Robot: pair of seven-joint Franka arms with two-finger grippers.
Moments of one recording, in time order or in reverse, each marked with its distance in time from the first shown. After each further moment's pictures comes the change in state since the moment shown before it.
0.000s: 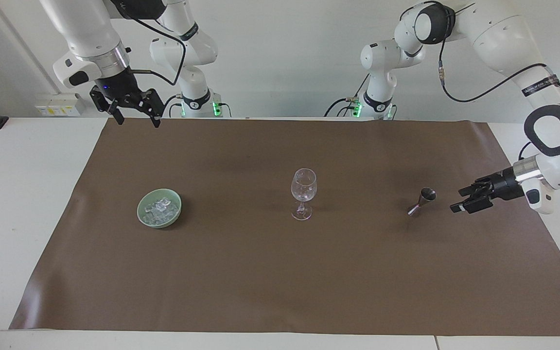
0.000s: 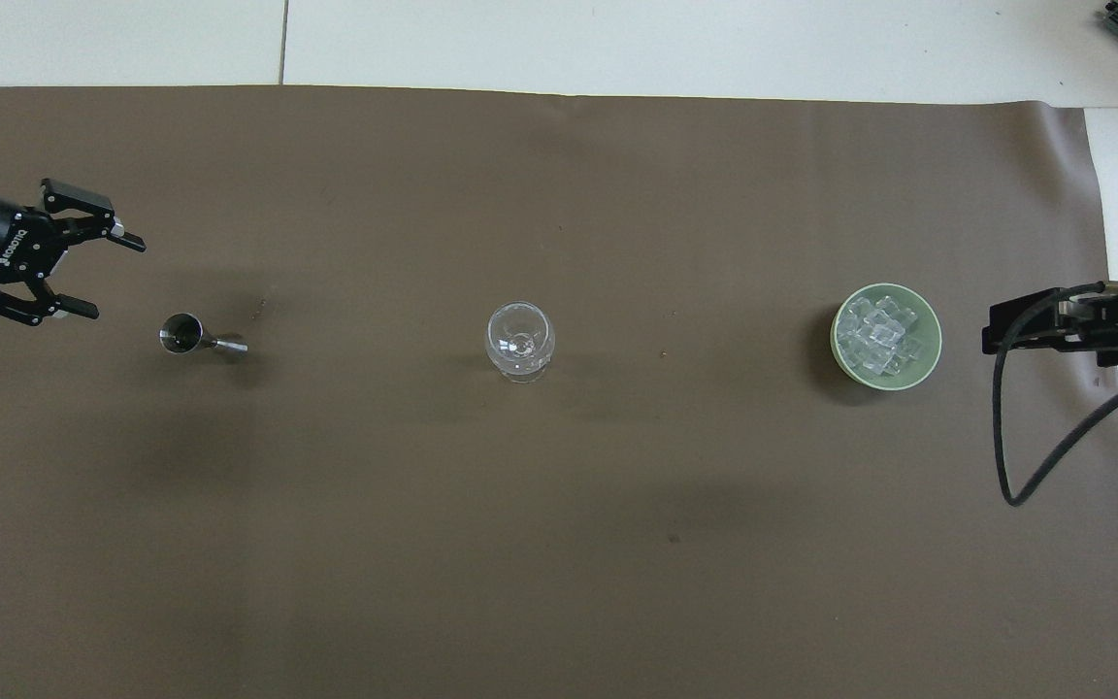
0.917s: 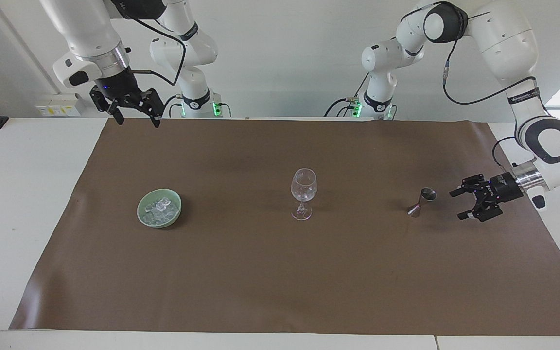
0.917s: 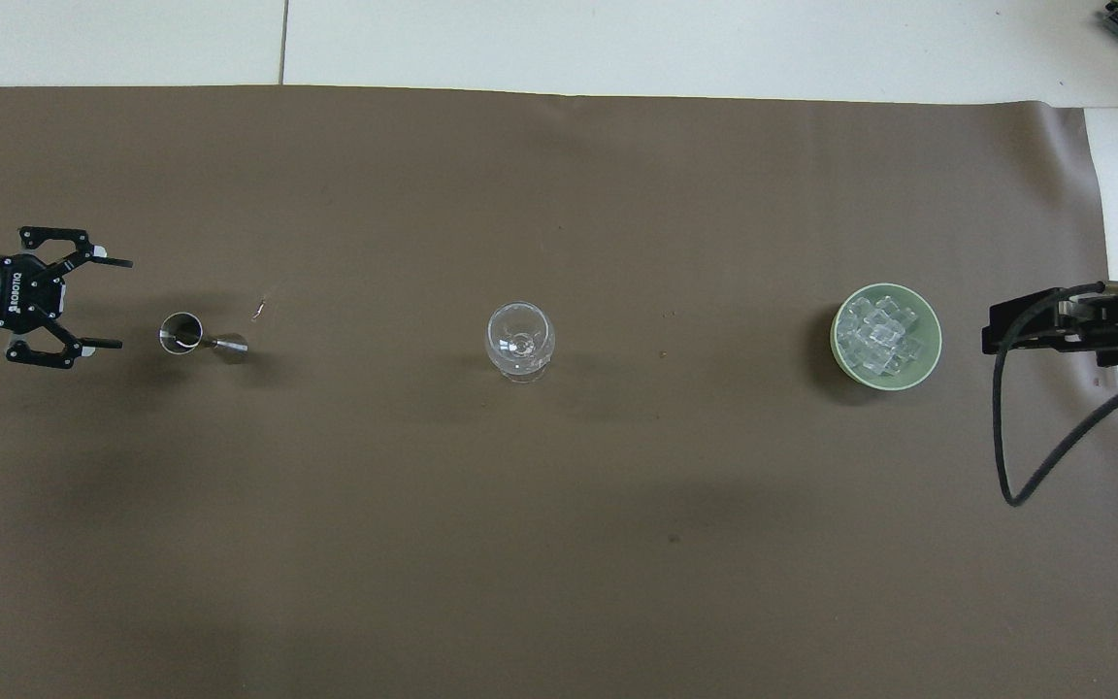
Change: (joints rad) left arm 0.113 -0.019 0.003 -0.254 -0.285 0.124 -0.219; right arm 0.000 0.000 0.000 0.000 0.000 0.000 0.000
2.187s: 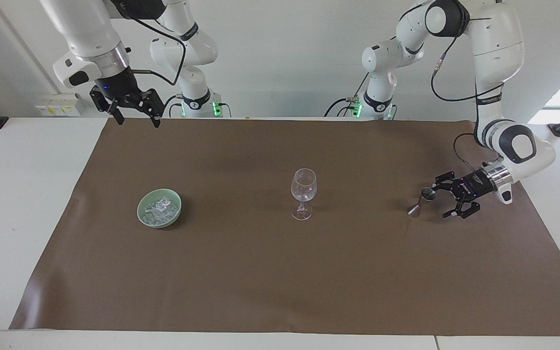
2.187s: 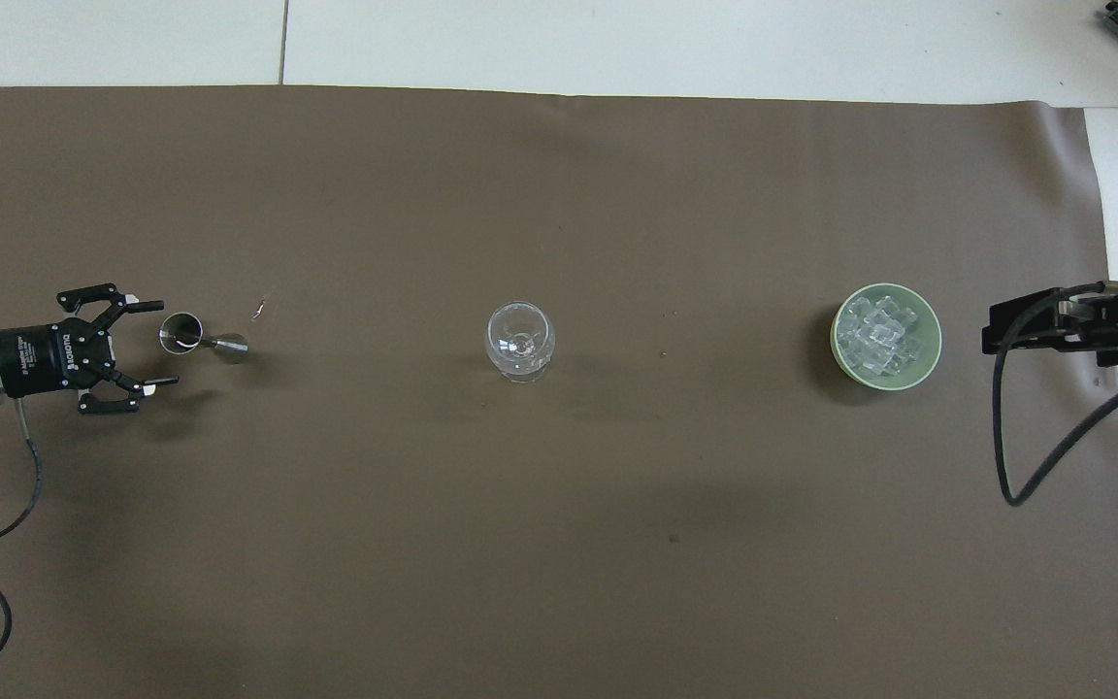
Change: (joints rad) left arm 0.033 -0.045 0.001 -0.315 -0.324 0.114 -0.057; right arm 0.000 0.000 0.000 0.000 0.000 0.000 0.000
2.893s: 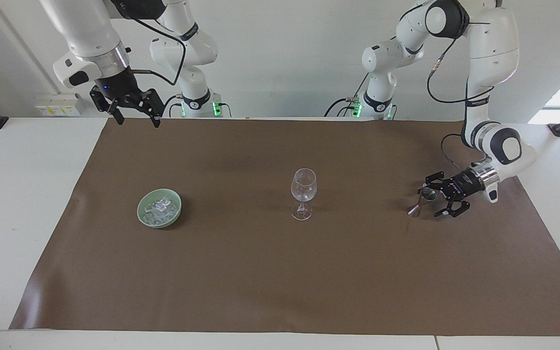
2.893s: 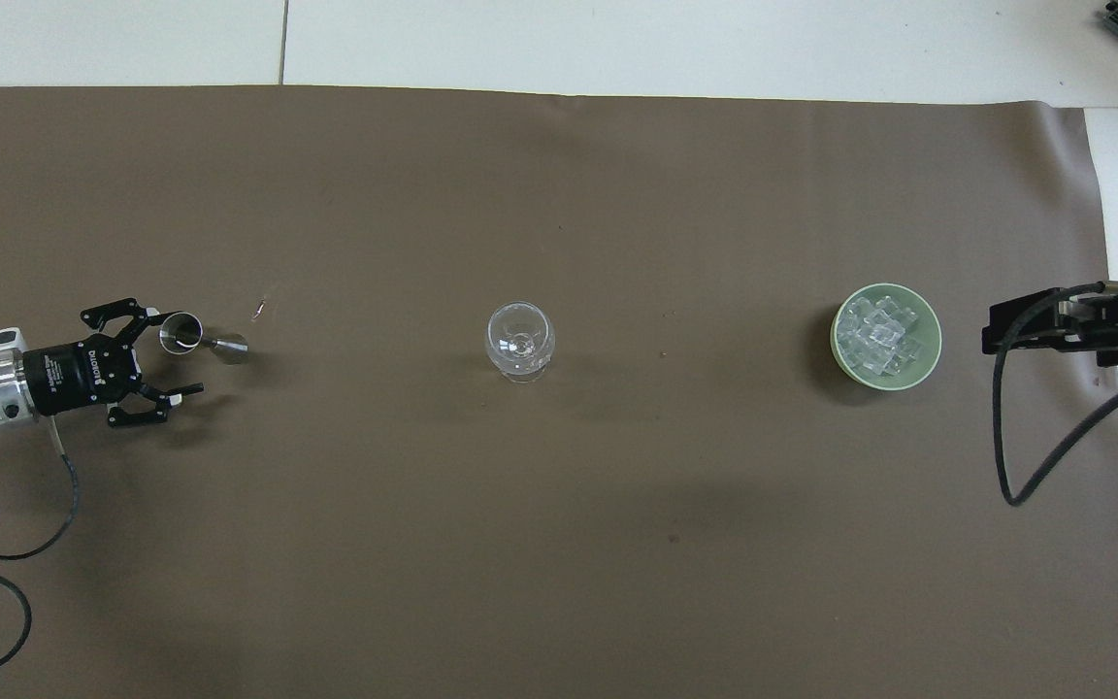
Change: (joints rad) left arm -0.001 0.001 -0.008 -0.081 -0.111 -0.013 0.054; right arm 0.000 0.000 0.000 0.000 0.000 0.000 0.000
